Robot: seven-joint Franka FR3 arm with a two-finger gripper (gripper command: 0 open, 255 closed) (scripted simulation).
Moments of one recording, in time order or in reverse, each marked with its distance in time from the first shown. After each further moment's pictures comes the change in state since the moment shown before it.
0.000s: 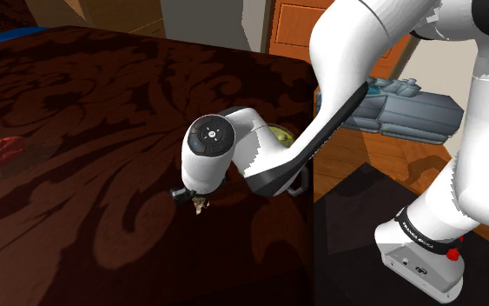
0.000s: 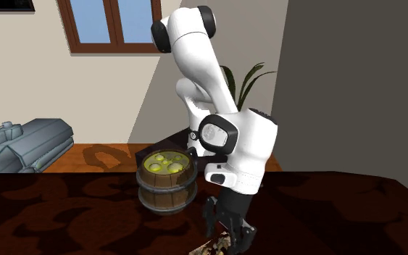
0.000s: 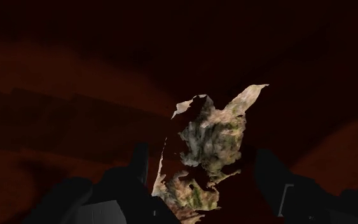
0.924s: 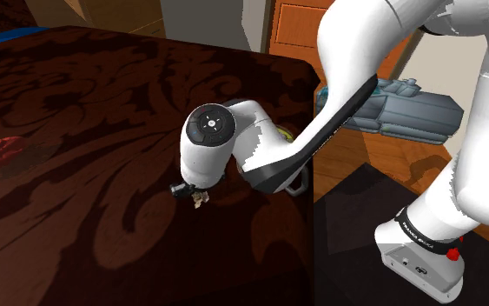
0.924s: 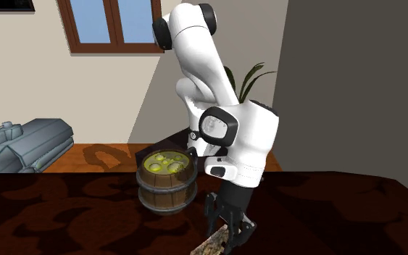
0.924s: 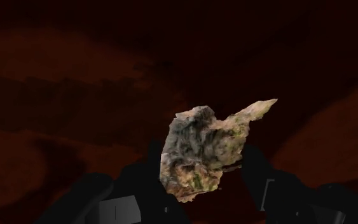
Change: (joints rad) arm -0.025 -0.041 0.030 -0.008 0.055 -0.014 -0.045
